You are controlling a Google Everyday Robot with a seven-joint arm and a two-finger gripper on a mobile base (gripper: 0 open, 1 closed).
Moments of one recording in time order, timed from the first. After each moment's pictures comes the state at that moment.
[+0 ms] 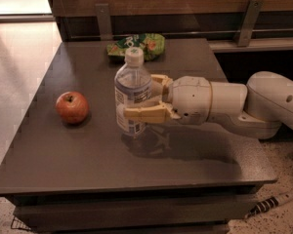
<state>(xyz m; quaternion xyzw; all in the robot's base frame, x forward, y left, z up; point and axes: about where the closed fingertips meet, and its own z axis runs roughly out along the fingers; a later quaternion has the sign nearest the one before) 0.452 0.027 0.936 -0.50 0.50 0.44 0.56</state>
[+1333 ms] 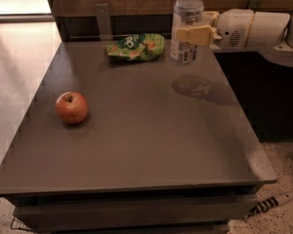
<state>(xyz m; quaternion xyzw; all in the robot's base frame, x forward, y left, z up) 0.652 -0.110 0.991 -0.40 0.62 0.34 0.58</state>
